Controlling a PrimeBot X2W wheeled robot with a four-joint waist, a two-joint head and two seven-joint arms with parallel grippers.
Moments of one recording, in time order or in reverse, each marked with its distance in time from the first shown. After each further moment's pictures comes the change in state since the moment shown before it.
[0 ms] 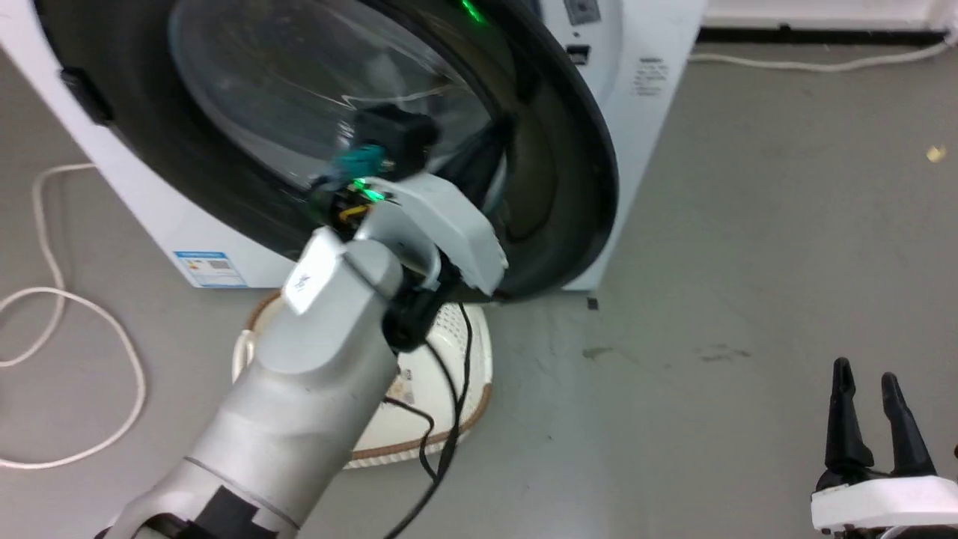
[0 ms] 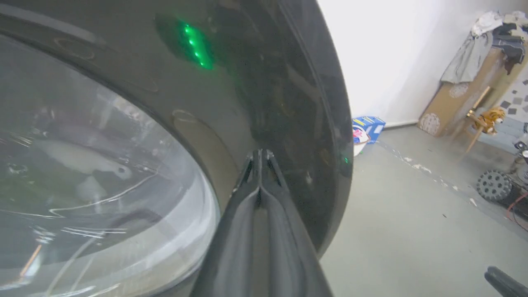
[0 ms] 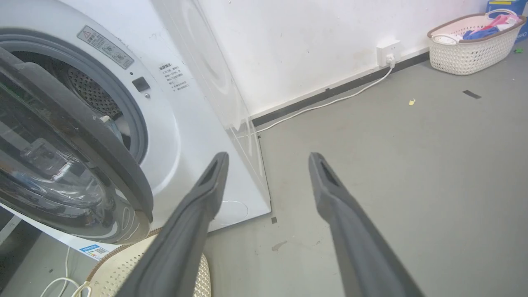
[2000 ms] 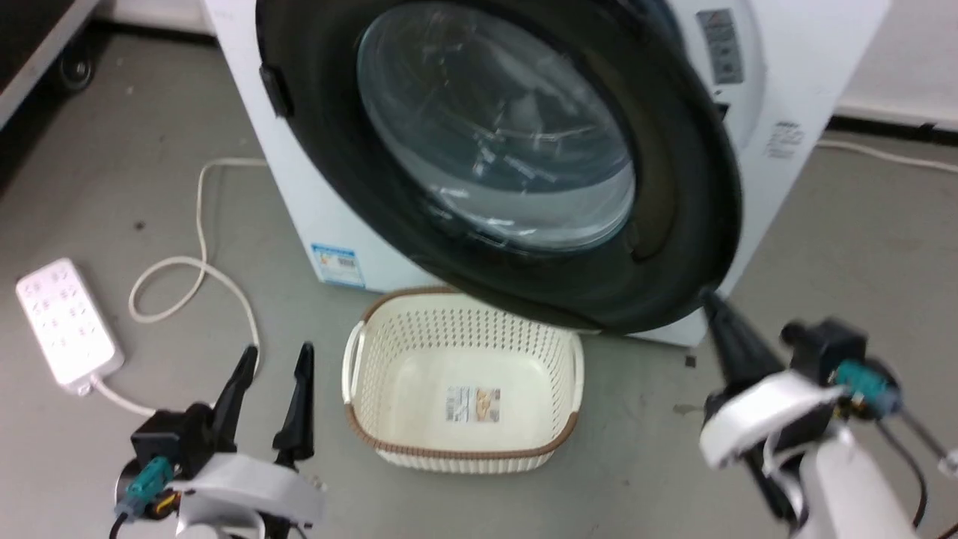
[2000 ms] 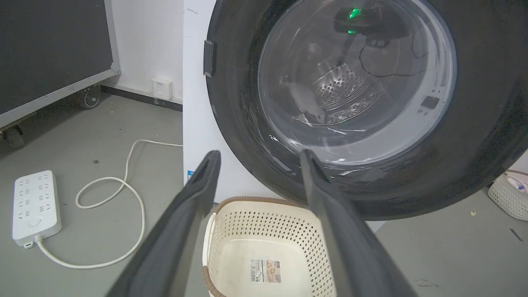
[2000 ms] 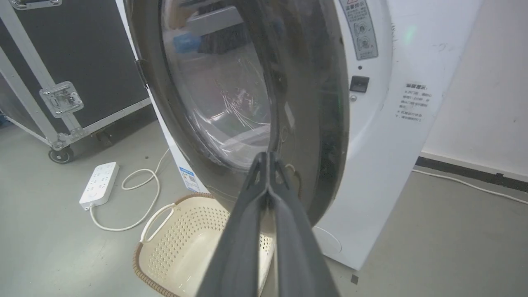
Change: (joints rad) left arm 0.821 0.215 0.385 -0.529 0.155 0.176 -0.117; right arm -0.228 -0.001 0.232 0.085 -0.332 0.000 0.128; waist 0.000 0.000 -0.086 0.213
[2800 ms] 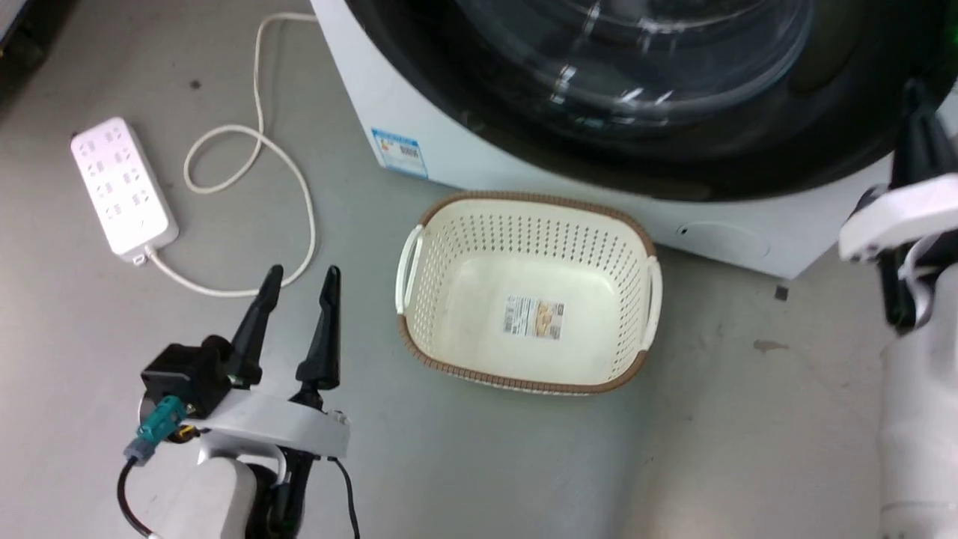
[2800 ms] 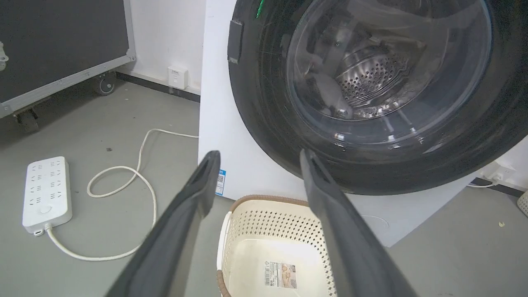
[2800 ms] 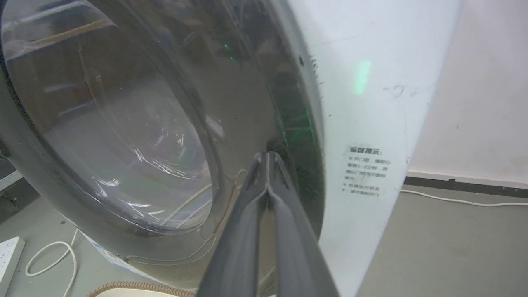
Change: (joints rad) left arm -0.141 -0.102 0.054 0.016 0.075 -0.101 -0.001; right arm -0.489 0.002 -0.455 0.291 -0.235 0.002 -0.088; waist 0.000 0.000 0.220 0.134
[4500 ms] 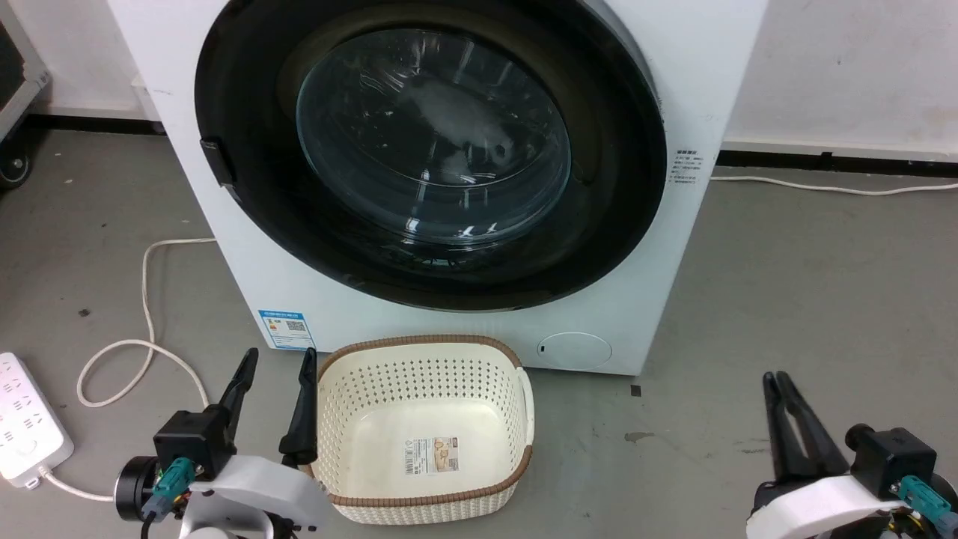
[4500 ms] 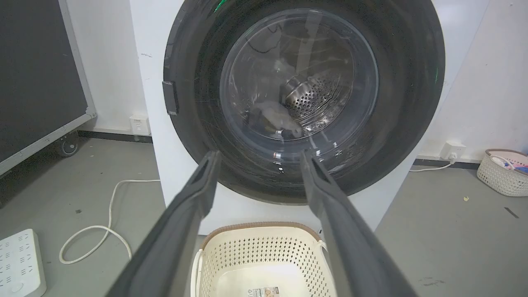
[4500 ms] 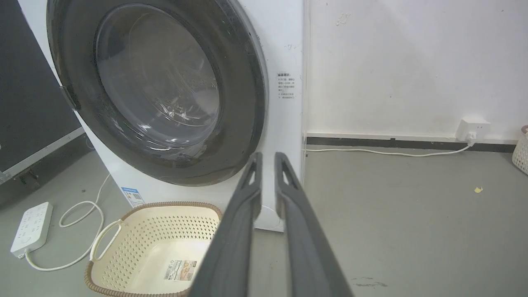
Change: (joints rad) left arm 0.144 -0.006 0.070 0.032 0.155 0.030 0.037; right arm 0.743 -0.001 0.361 -0.429 0.261 -0.002 0.029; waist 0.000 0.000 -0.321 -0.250
